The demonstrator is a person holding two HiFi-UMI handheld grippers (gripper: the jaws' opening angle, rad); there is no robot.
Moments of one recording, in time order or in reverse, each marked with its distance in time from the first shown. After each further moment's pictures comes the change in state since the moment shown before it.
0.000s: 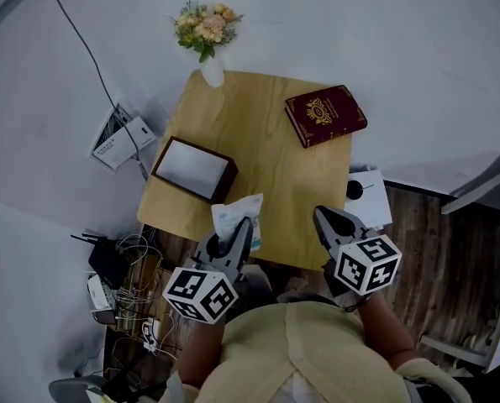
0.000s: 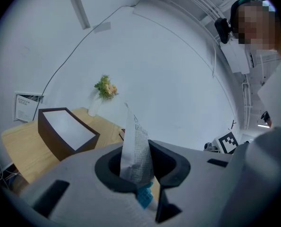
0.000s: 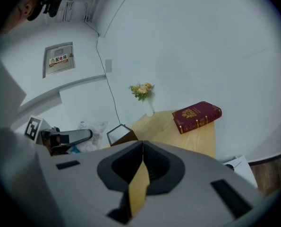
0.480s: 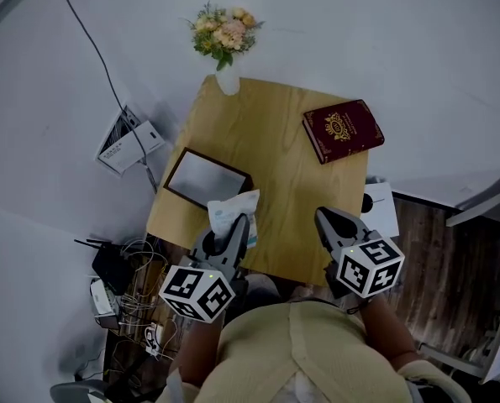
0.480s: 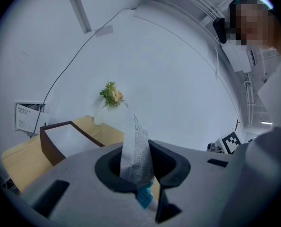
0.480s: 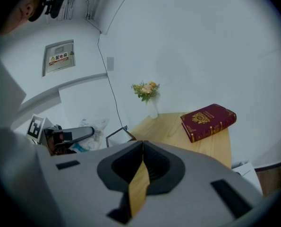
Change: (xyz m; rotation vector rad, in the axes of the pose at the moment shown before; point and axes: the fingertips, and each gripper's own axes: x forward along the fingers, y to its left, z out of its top) left arm 0.012 0.051 0.042 0.025 -0.033 0.035; right arm 0.051 0.015 0.026 -0.024 0.011 0.030
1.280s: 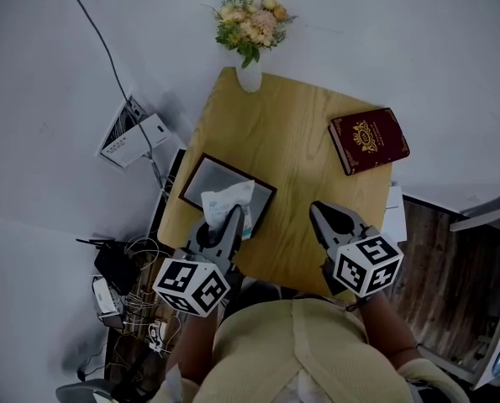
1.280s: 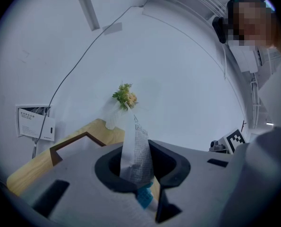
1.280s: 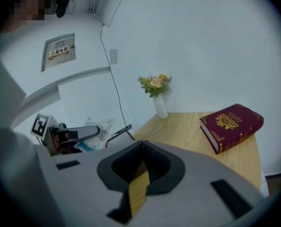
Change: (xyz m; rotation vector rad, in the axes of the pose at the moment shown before) left arm 0.017 0.085 0.032 -0.013 0.010 0.048; right arm 0.086 0.033 0.020 -0.039 0.040 0.054
